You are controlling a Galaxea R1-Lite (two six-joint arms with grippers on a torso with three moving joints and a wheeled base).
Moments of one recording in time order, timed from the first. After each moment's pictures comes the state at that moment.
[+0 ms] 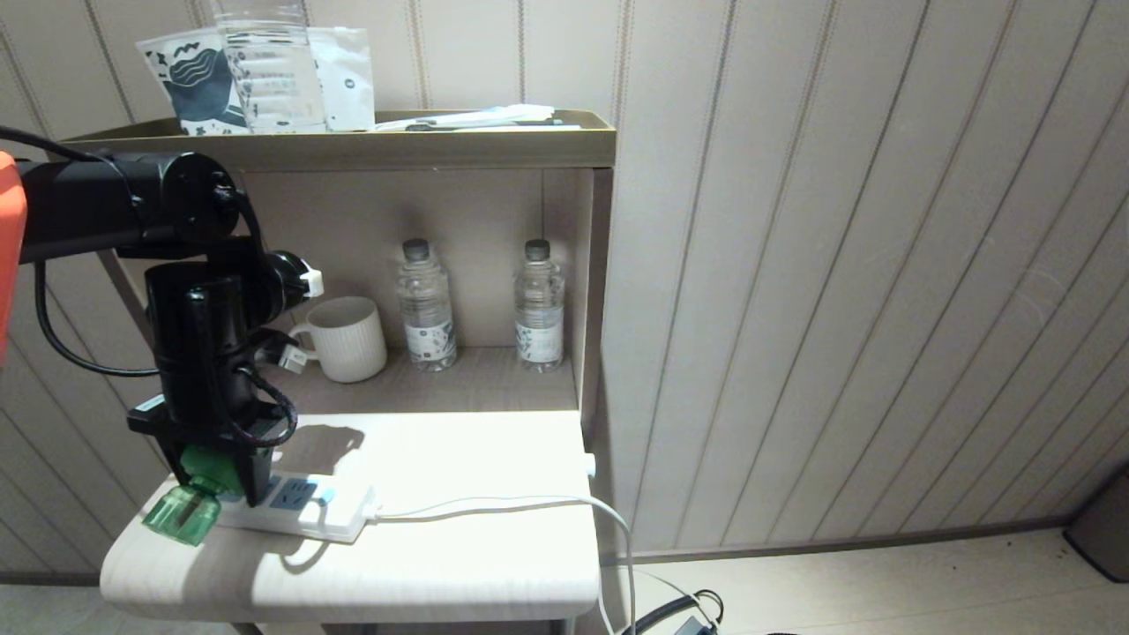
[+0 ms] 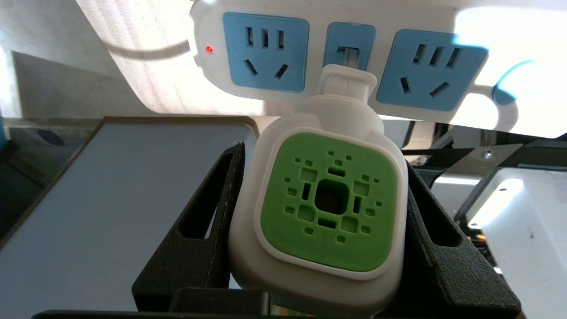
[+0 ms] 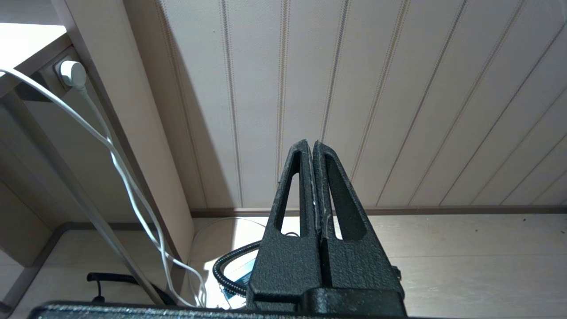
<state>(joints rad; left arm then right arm) -0.17 2.13 -1.95 1.53 0.18 -0.05 0.00 0.01 -0.03 0.05 -0.01 -0.01</state>
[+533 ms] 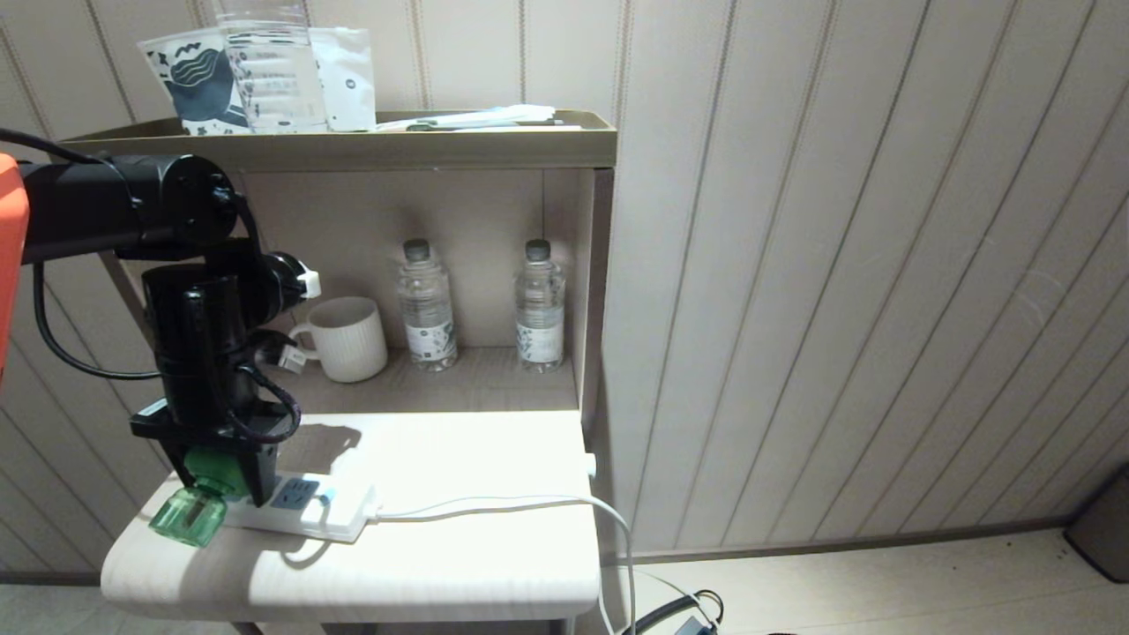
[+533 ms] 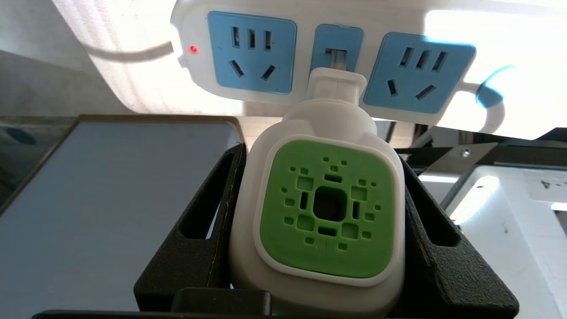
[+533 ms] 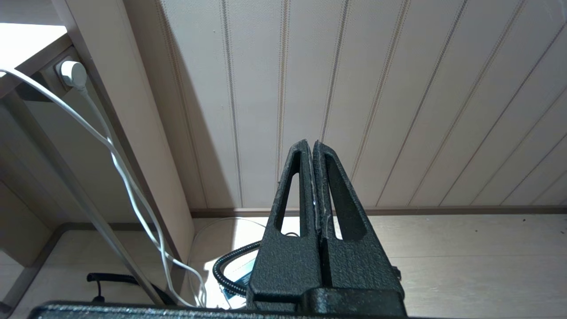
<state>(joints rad) -0.16 2.14 -1.95 1.52 0.12 -0.07 0.00 0.01 -0.03 0.05 -0.01 -0.01</state>
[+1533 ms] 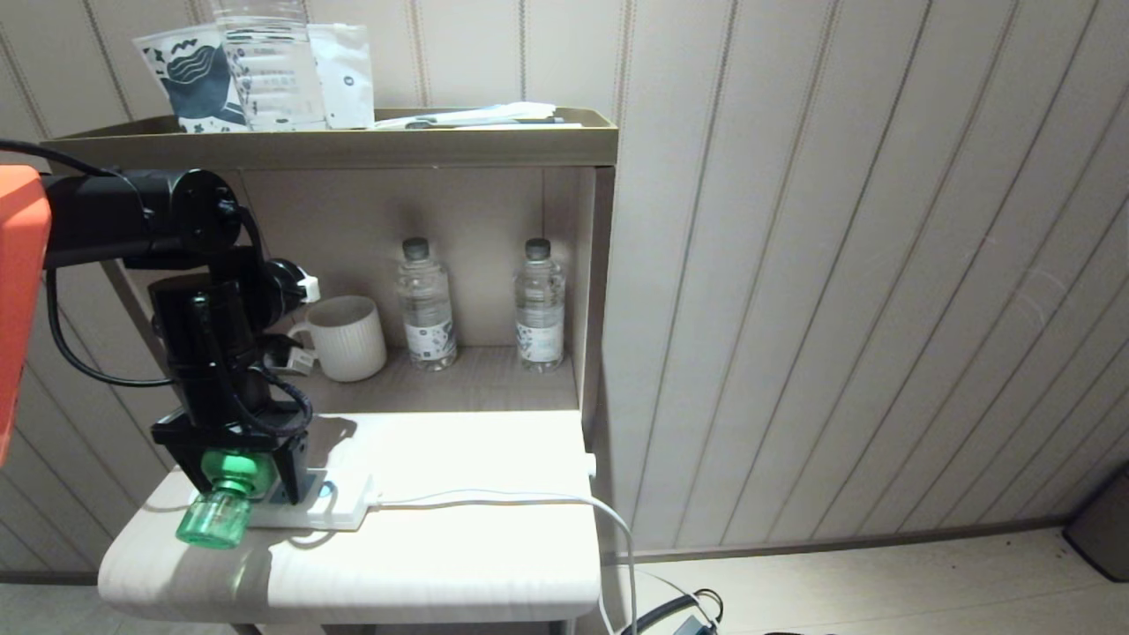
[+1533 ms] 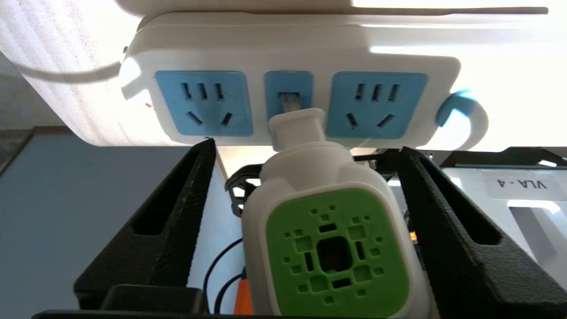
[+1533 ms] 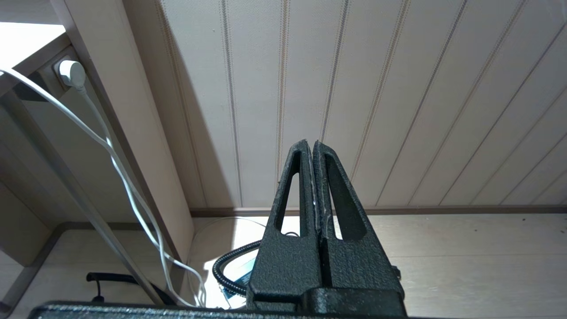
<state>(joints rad) -0.14 2.15 -1.95 1.49 0.04 -0.07 0.00 0.01 -0.03 0.05 -0.01 -0.01</state>
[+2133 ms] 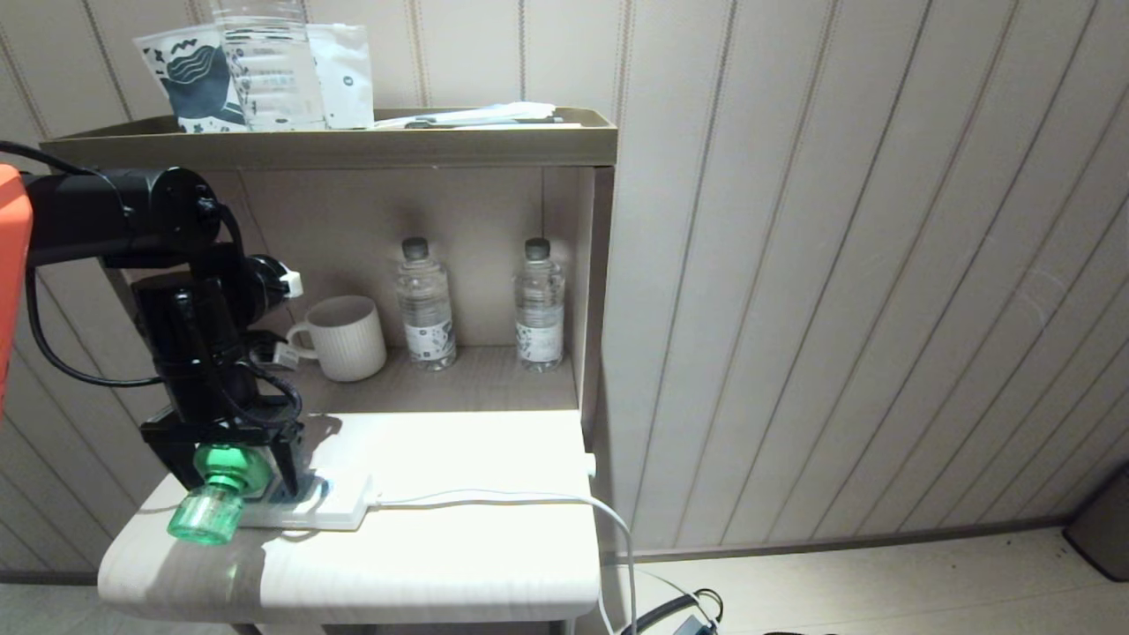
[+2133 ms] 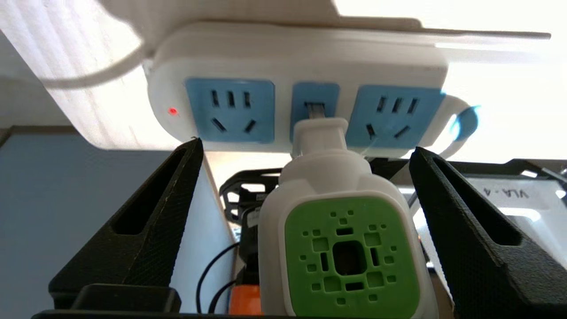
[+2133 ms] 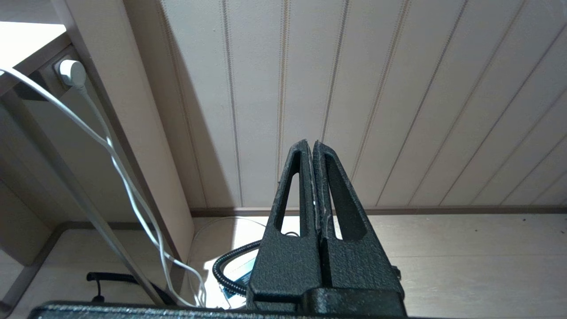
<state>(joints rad) -0.09 2.15 -1.95 1.46 0.02 -0.07 0.00 0.01 -0.03 0.05 -0.01 -0.01</state>
